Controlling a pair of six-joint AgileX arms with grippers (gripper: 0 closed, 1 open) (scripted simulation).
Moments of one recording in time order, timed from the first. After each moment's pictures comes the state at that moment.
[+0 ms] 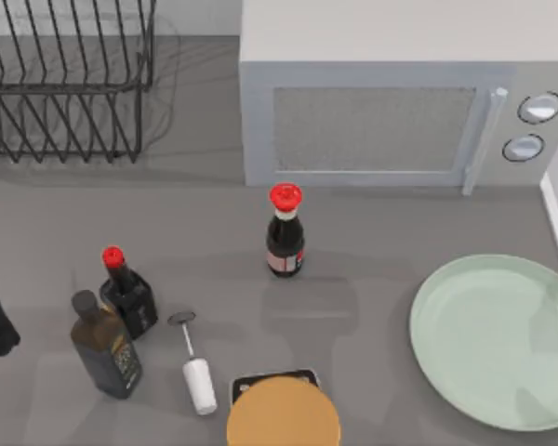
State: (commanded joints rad) left arm 0.00 0.00 0.00 0.00 0.00 0.00; right arm 0.00 0.01 0.01 -0.01 0.00 0.00
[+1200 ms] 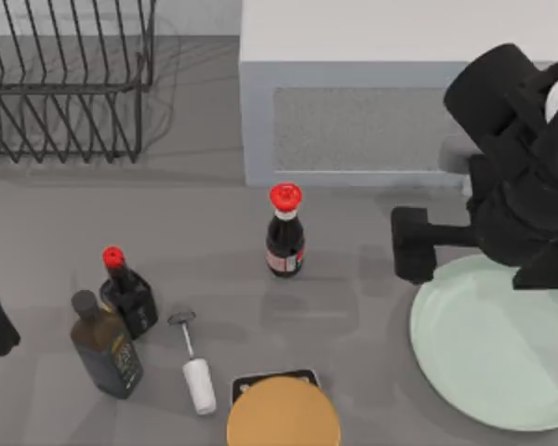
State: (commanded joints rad) left arm 0.00 0.00 0.00 0.00 0.00 0.00; right arm 0.54 1.61 1.17 -0.94 0.00 0.56
